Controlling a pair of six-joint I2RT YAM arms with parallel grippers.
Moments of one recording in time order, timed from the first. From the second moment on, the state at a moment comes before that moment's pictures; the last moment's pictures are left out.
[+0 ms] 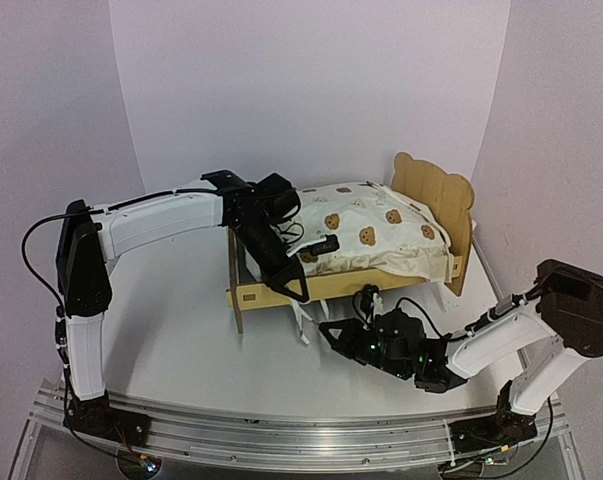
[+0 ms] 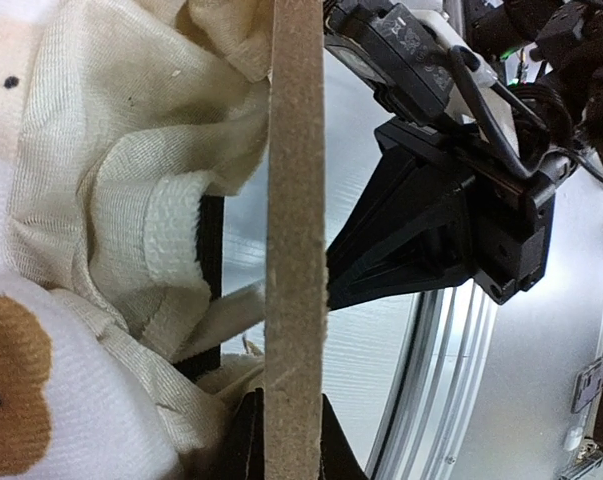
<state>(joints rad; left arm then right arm) -0.88 2.00 1.86 -1.05 0.56 0.30 1.14 1.62 0.49 0.78 0.29 1.16</state>
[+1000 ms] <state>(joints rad) -0.84 1.93 1.38 -0.70 0.41 0.55 1.13 1.77 0.87 0.03 -0.03 0.94</state>
